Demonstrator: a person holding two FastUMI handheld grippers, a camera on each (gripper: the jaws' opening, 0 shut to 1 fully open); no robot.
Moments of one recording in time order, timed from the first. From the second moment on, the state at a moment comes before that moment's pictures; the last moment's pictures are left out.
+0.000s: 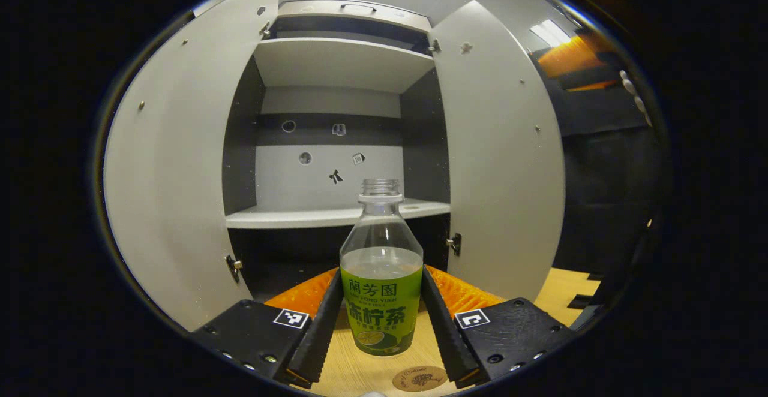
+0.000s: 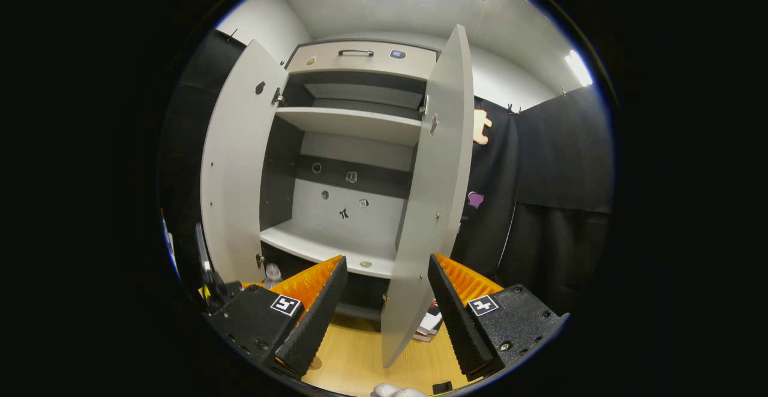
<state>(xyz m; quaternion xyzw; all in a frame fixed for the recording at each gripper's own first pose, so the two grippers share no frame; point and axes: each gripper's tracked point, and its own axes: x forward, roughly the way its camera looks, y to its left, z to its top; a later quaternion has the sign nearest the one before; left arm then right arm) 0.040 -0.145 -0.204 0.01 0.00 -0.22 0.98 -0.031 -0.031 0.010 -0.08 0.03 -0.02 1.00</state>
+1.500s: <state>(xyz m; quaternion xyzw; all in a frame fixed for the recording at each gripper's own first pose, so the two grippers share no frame) 0.016 -0.176 -0.333 -0.02 0.05 -0.27 0.96 -0.042 -0.040 -0.022 -0.12 0.11 -0.03 0.99</state>
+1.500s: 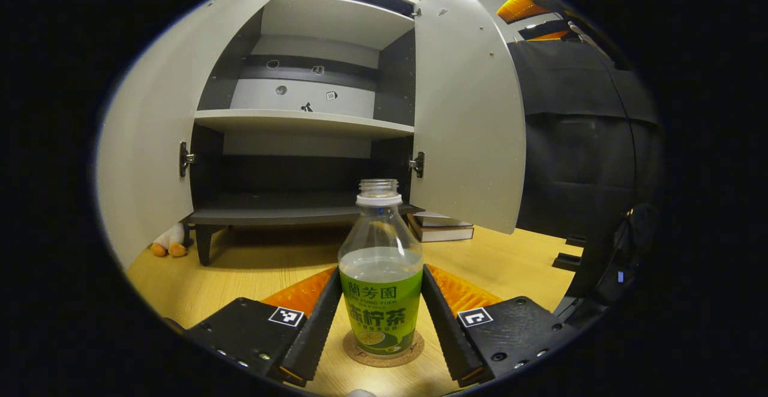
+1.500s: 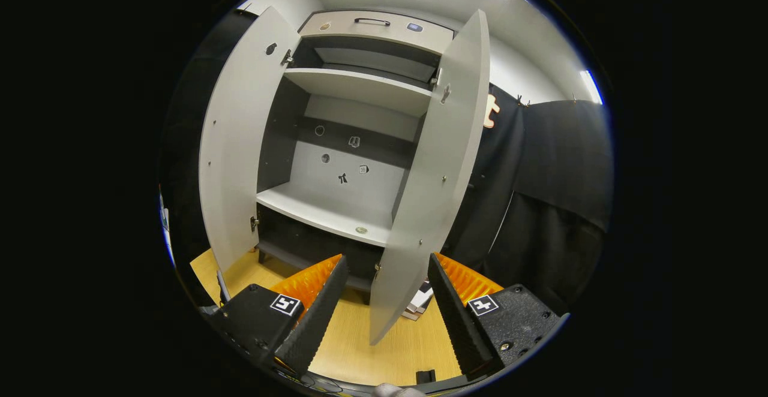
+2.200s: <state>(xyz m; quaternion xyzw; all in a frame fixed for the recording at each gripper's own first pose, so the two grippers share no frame) 0.013 -0.174 -0.262 -0.01 0.01 -0.27 0.96 -0.051 -0.043 -0.011 -0.10 0.08 -0.04 0.99</state>
